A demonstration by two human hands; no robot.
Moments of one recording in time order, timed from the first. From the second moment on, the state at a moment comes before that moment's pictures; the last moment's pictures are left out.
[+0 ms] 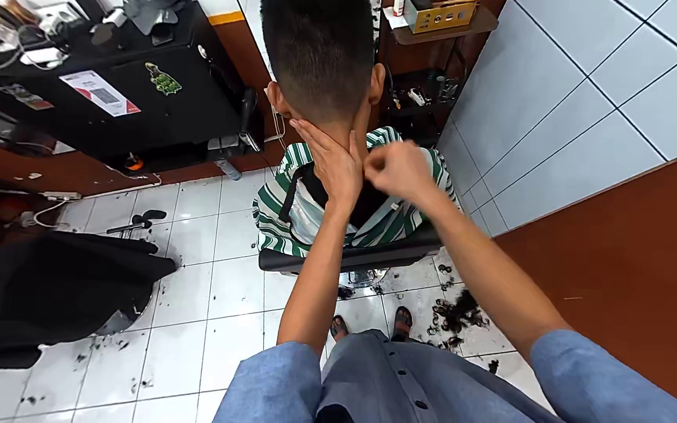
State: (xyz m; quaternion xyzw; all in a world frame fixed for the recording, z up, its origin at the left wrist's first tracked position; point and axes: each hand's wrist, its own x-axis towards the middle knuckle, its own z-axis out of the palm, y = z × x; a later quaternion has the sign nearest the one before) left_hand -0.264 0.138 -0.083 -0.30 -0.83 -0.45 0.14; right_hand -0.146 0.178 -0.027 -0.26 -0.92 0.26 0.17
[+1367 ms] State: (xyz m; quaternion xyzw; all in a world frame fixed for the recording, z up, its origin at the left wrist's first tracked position) left_hand -0.392 0.095 -0.050 -0.51 -0.70 -0.31 -0.38; right_hand -0.221 0.255 -0.025 -0.27 -0.79 0.55 -0.07
